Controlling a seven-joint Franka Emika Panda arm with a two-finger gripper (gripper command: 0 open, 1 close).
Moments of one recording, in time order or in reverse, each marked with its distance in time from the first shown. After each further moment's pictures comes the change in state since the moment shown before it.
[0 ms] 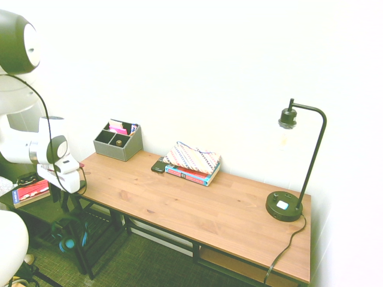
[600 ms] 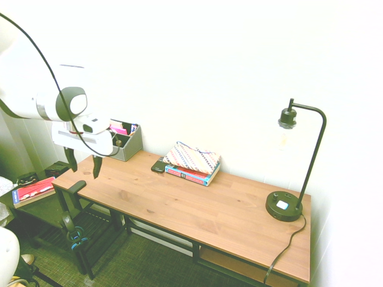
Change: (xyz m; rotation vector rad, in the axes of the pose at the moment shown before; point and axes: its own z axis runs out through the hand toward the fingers) arm 0.120 0.126 -0.172 0.109 0.122 -0.203
